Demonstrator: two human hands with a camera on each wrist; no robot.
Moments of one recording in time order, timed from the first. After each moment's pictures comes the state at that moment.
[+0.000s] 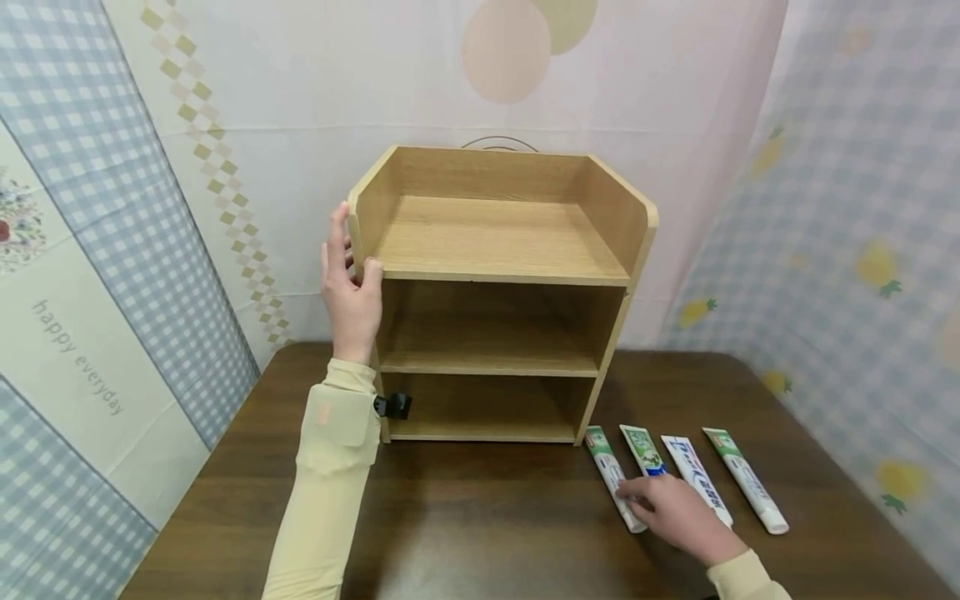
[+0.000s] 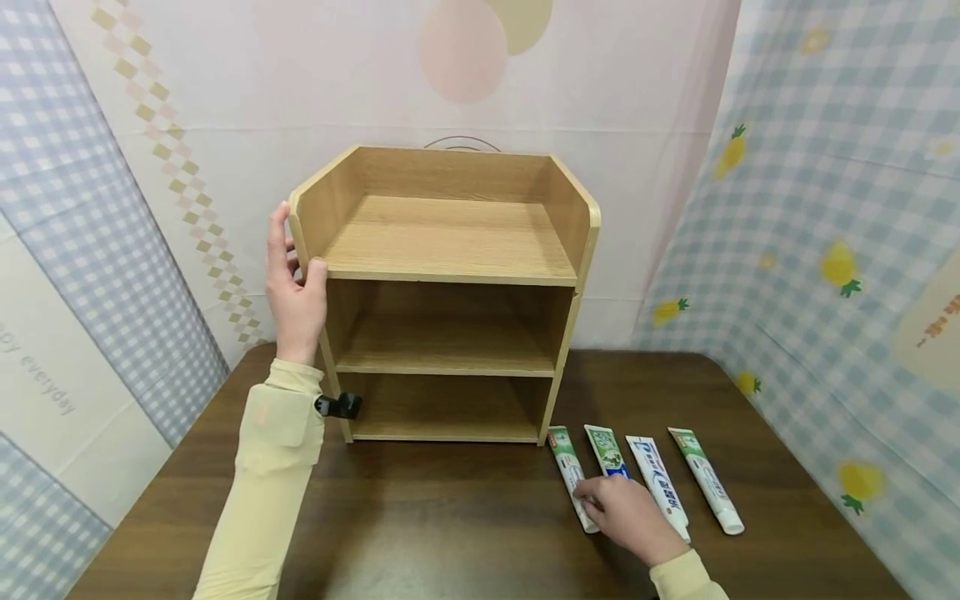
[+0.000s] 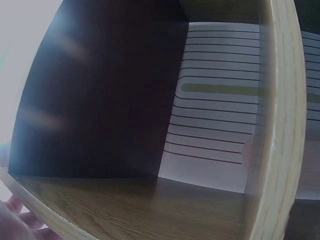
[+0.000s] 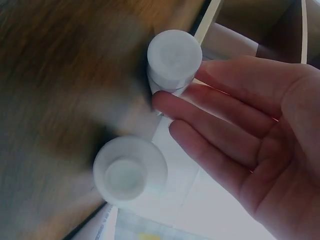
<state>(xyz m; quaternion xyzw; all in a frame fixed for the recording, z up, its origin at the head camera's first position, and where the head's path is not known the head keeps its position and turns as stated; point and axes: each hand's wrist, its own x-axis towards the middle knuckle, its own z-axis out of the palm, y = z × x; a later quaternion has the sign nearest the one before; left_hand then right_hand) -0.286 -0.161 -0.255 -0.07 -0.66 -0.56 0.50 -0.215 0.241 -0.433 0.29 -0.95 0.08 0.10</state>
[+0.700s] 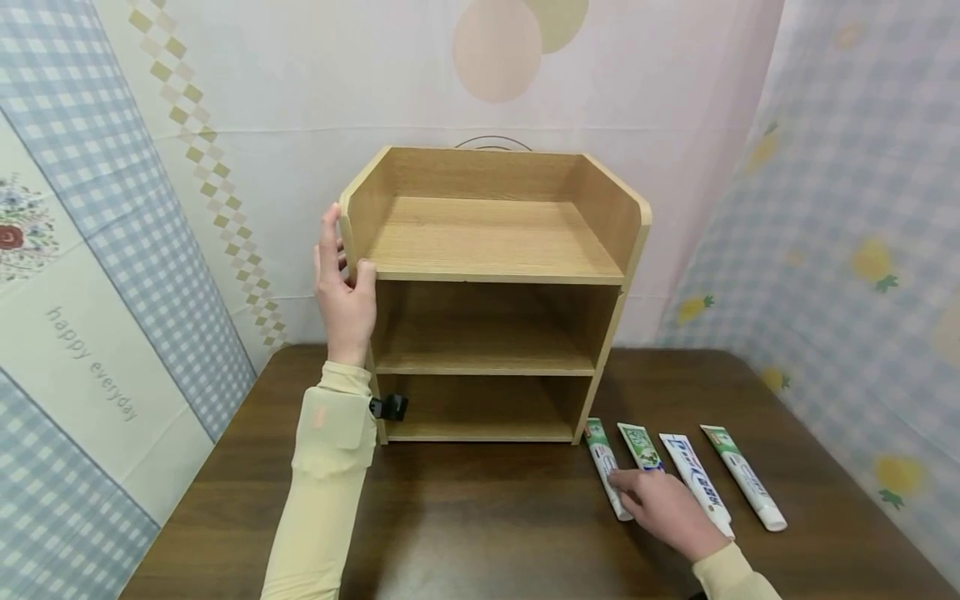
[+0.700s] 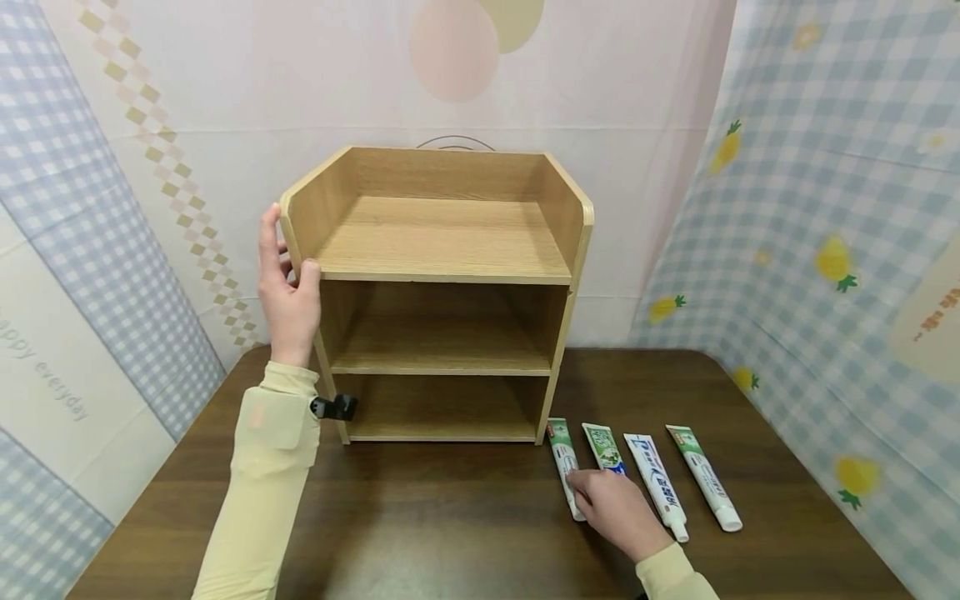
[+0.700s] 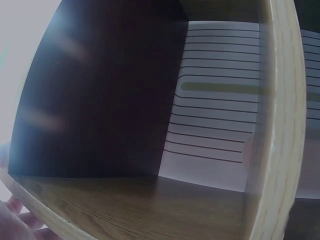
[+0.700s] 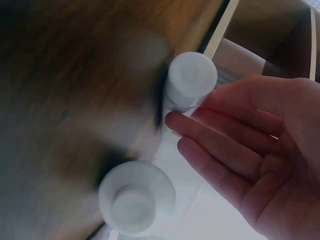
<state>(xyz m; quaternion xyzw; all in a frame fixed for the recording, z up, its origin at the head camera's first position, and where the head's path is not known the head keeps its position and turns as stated) -0.290 -0.162 -0.259 -0.08 -0.66 -0.56 0.50 -0.218 0.231 -0.439 0.25 -0.96 0.08 0.13</state>
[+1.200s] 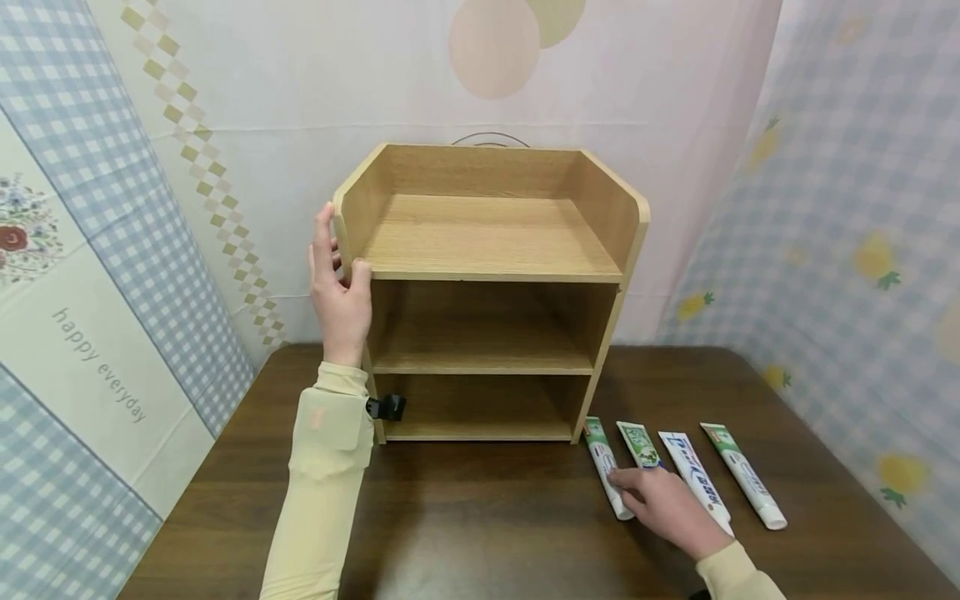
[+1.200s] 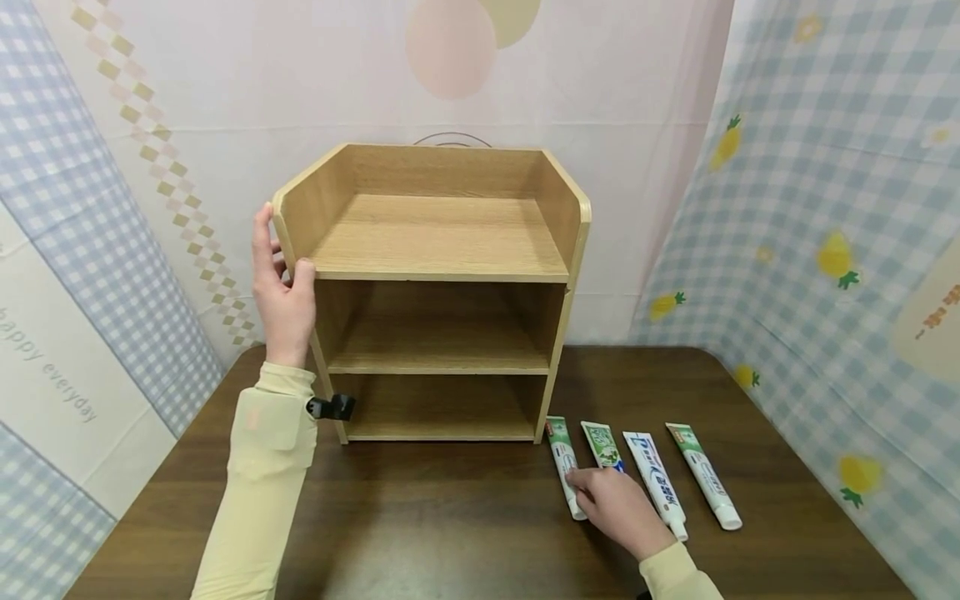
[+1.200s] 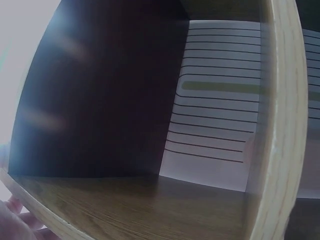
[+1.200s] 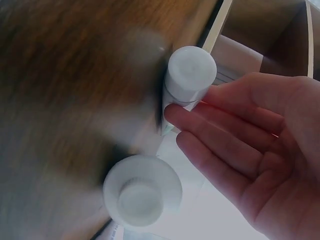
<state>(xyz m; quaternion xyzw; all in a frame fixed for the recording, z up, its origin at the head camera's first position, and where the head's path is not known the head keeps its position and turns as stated) -0.303 -0.167 -0.267 -0.06 -0.67 -0.54 0.51 -0.222 0.238 -0.437 0.25 -0.96 0.09 0.10</state>
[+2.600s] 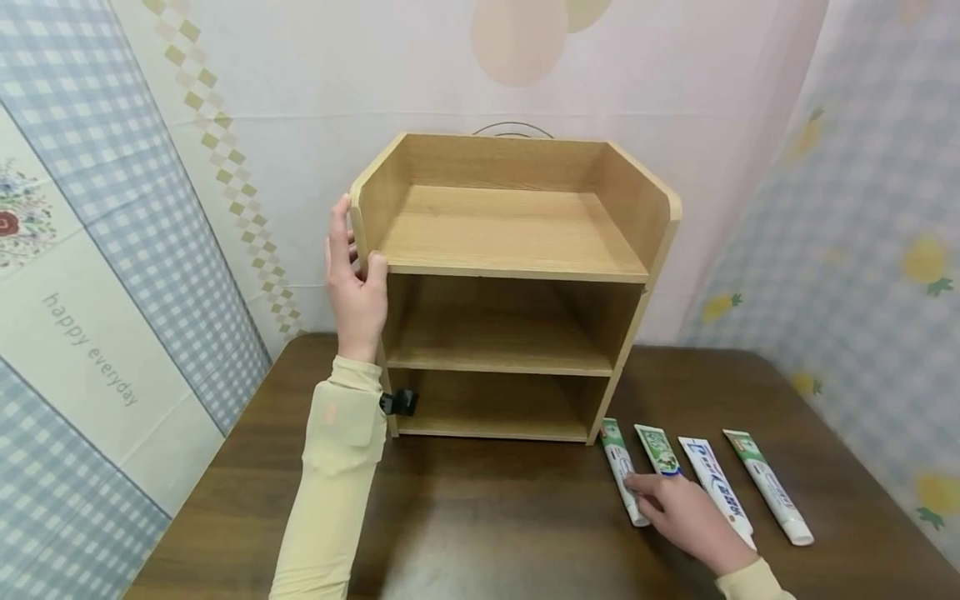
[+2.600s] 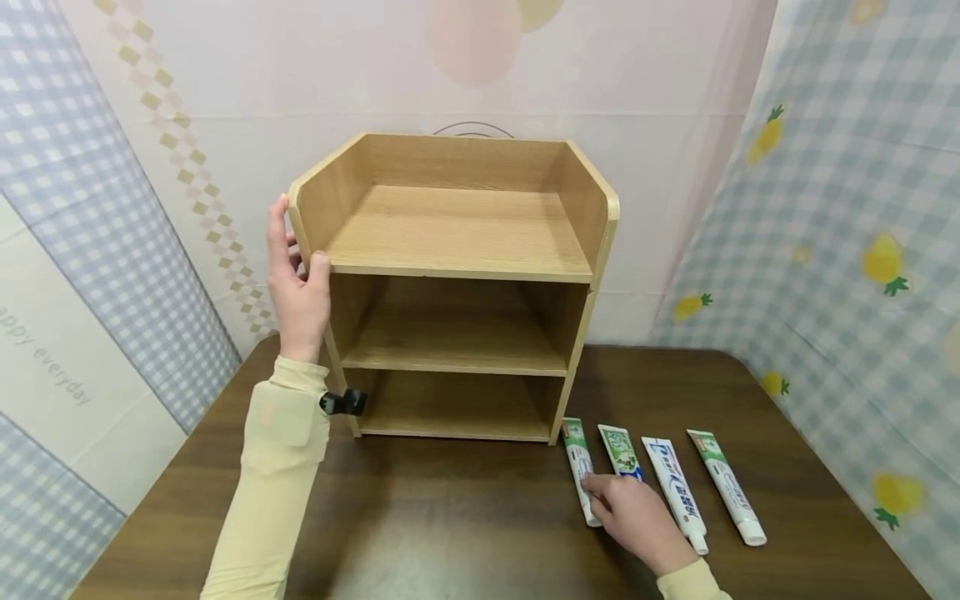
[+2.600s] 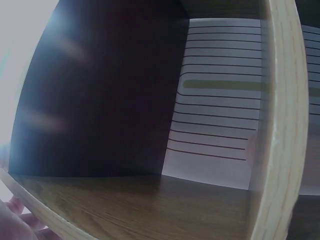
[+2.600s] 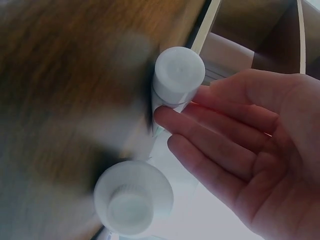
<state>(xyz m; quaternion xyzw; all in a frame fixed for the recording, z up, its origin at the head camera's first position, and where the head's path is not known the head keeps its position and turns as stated) -0.306 -0.162 -0.267 -0.06 -0.67 -0.53 0.52 -0.222 0.239 -0.435 0.24 -0.96 0.14 0.06</state>
